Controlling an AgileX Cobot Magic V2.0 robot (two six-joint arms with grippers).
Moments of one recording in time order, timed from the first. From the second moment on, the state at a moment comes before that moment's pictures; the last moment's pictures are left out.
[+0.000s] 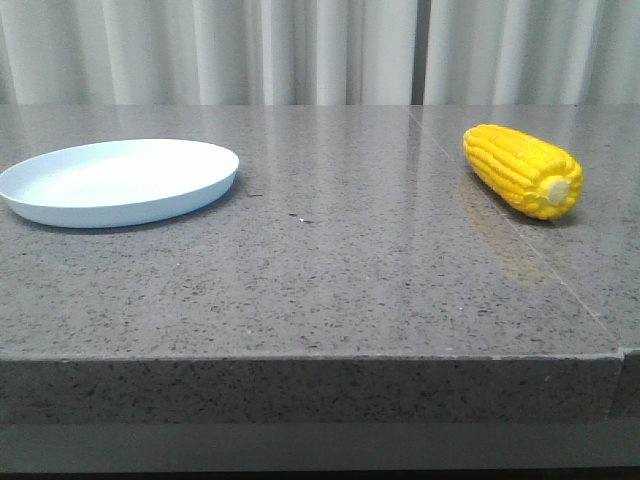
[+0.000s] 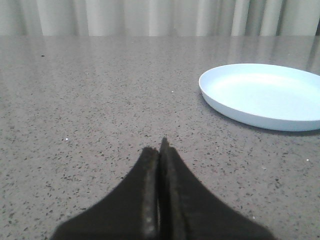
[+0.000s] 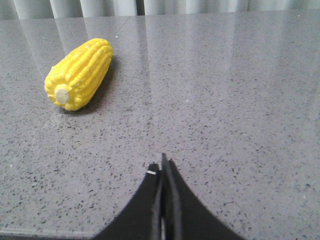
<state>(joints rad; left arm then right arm) -0.01 -0.01 0.01 -0.08 0.19 0.10 0.03 -0.01 0.03 0.08 0.21 0.02</state>
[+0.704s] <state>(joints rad) -0.01 -0.01 0.01 -0.08 0.19 0.10 0.03 -0.01 0.03 0.08 0.21 0.02</state>
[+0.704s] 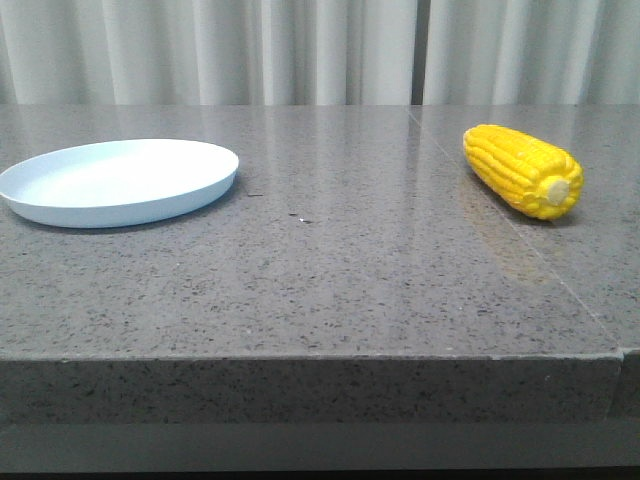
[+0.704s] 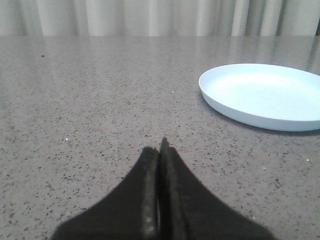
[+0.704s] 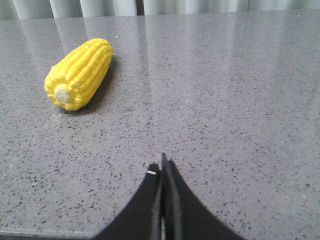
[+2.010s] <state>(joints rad) -0.01 0.37 -0.45 -0.07 0.29 0.10 0.03 0.41 -0.43 0.17 0.27 0.02</state>
